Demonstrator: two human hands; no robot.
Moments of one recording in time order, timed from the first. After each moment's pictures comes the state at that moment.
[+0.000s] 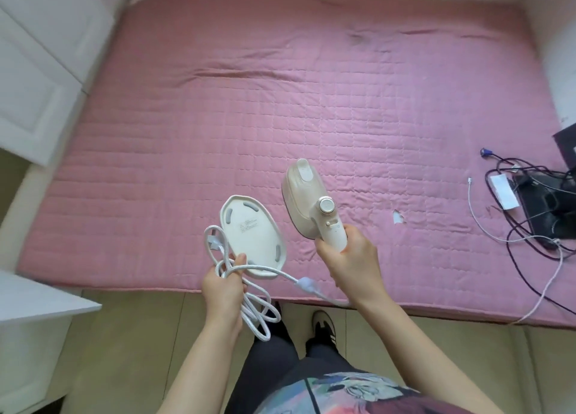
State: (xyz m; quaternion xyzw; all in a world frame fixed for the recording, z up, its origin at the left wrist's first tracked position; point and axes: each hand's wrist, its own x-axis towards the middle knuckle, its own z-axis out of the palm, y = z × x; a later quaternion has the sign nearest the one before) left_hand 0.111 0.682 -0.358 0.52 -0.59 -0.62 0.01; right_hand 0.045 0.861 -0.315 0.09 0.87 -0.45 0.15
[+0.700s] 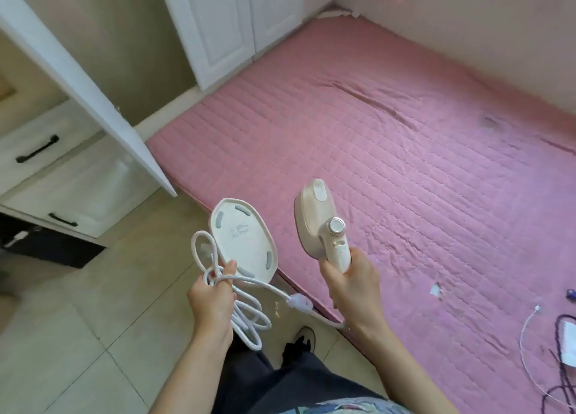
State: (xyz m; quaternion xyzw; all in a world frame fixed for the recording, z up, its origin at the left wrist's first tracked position) left_hand 0.266 0.748 -0.301 0.67 -0.40 -0.57 0.25; right_hand 0.120 0.875 -0.290 -0.14 0.86 -0.41 0.27
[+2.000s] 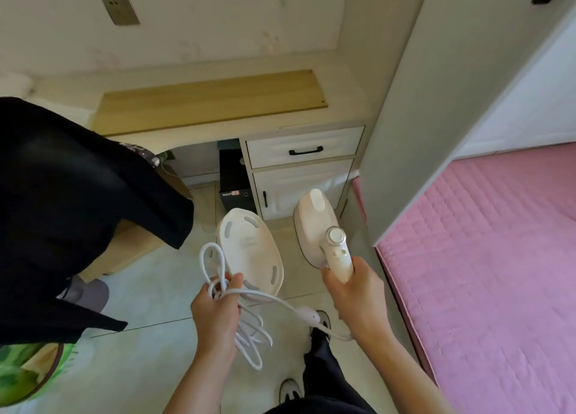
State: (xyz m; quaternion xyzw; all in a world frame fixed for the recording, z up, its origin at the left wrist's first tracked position) left_hand 0.639 0.504 -0.260 0.74 -0.20 -0.46 0.45; right_hand 0.448 0.505 -0.256 -0.42 0.76 -0.32 0.38
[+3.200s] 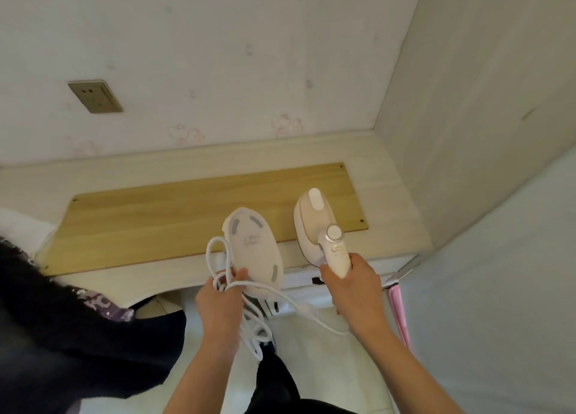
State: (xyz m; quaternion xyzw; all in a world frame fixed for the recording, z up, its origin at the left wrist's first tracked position) left_hand 0.658 0.046 -0.268 0.73 -0.20 -0.44 0.47; right_hand 0.469 0.042 -0.249 -0.43 0.75 -0.32 0.38
